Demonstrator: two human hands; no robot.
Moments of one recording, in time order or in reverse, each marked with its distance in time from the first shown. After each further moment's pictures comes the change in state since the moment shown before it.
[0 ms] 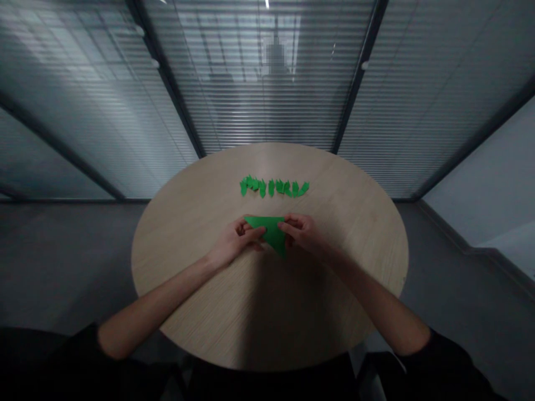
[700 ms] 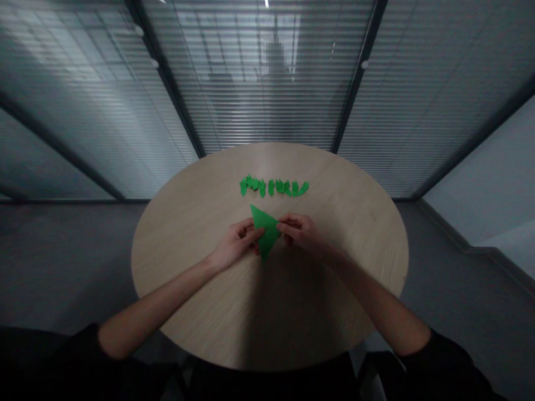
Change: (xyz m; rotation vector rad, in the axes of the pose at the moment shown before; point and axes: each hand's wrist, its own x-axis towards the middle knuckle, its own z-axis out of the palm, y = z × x) left_hand -0.002 0.001 -0.001 0.123 -0.103 0.039; right_hand -0.001 -0.003 0.001 0.000 -0.022 -0.007
